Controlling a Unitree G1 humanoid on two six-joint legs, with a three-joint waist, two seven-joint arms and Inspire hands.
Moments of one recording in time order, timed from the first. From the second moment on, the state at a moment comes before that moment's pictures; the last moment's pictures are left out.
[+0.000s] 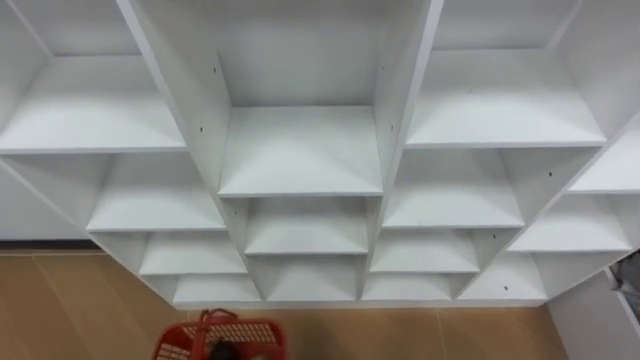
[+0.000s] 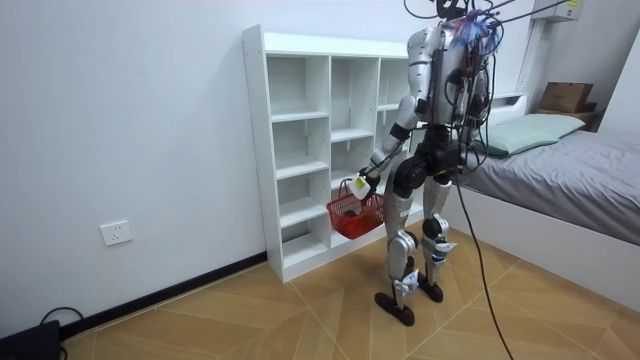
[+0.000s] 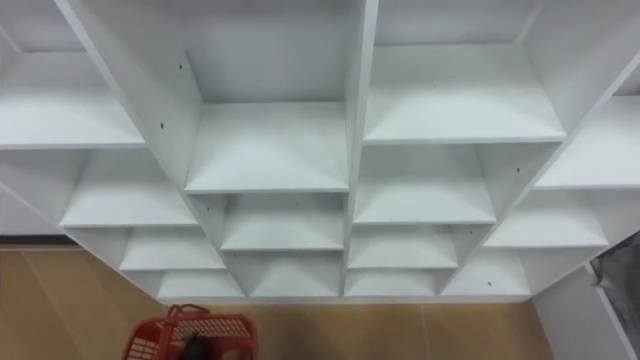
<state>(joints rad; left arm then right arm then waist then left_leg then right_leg) 0.21 0.25 0.00 1.01 -0.23 -0.20 -0.23 0.19 -0.26 0.03 1.14 0.05 -0.23 0.05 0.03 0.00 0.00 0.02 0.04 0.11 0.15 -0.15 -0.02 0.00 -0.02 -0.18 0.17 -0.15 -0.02</state>
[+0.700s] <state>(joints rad) 0.18 0.21 0.08 1.15 -0.23 -0.15 -0.20 0.16 -0.23 -0.04 1.30 0.17 -0.16 0.03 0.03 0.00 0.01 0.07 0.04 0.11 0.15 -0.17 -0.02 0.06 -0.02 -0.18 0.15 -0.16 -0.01</state>
